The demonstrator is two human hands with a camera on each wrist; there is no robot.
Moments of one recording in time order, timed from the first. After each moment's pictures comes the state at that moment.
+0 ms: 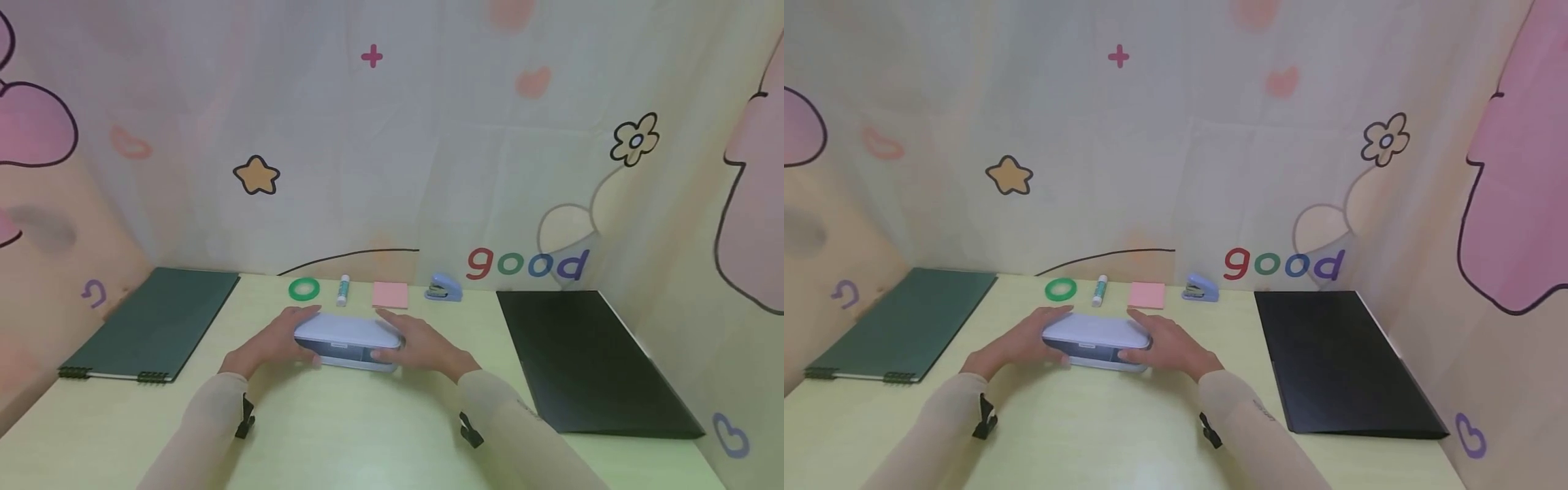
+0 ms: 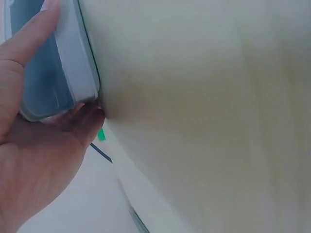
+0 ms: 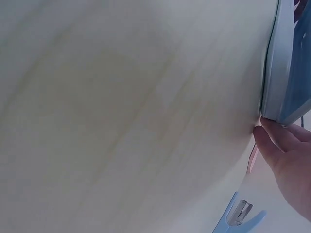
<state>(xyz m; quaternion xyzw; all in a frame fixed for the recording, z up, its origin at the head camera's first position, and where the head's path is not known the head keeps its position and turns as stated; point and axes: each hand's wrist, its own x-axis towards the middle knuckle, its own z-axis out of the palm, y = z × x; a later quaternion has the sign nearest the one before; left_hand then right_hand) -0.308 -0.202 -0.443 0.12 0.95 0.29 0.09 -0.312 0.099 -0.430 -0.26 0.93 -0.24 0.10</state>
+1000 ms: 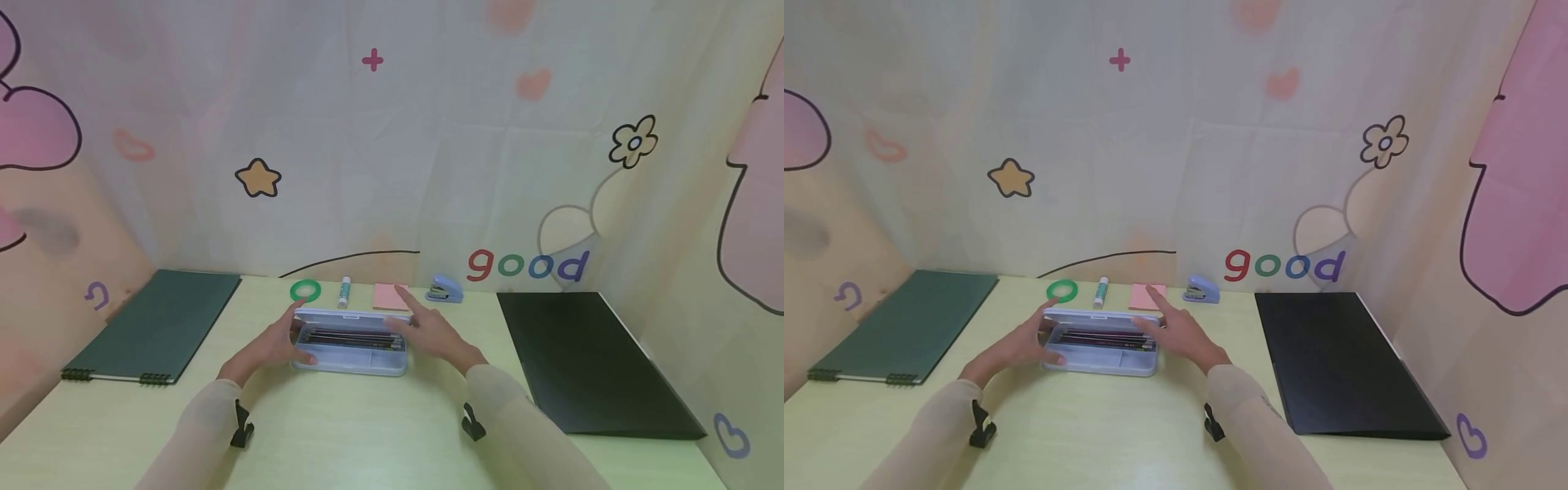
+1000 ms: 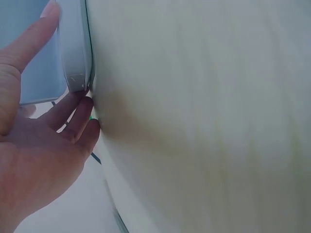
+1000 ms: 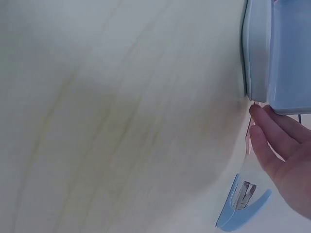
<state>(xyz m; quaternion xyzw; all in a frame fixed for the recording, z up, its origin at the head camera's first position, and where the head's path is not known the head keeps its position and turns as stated) -0.301 -0.209 -0.440 0.10 0.91 0.39 0.09 -0.323 0.108 -0.420 -0.13 0.94 -0.31 0.07</state>
